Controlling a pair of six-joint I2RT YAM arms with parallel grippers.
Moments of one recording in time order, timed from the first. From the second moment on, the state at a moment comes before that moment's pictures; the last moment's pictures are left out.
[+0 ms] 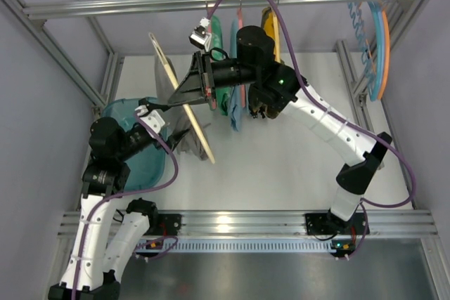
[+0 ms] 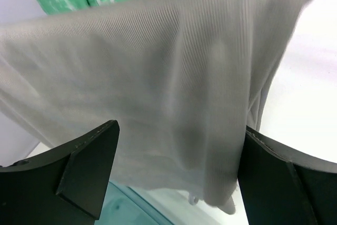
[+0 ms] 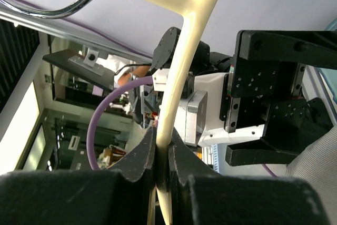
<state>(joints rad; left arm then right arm) -0.13 0.62 0.85 -0.36 0.72 0.43 0.93 1.75 2.02 -0.27 -0.82 1.13</state>
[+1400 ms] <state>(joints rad) -0.13 0.68 0.58 -0.15 0.64 0.51 0.90 1.75 2.06 -0.22 -0.81 1.22</state>
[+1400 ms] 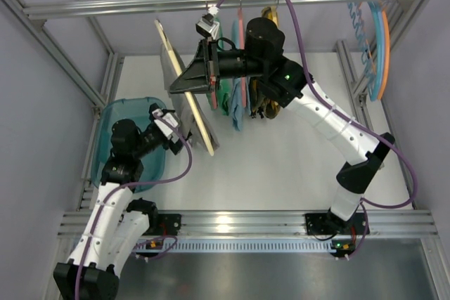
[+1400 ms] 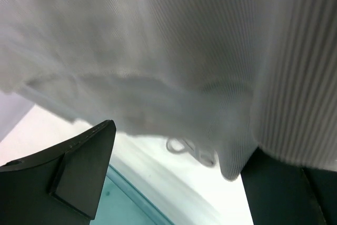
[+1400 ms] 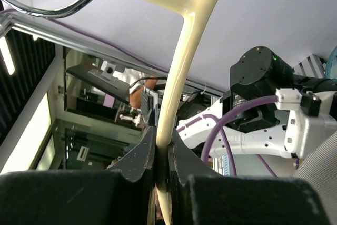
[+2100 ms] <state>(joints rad) -0.13 0.63 0.59 0.02 0.61 0.37 0.90 1.75 2.06 -0.22 -0.81 1.22</state>
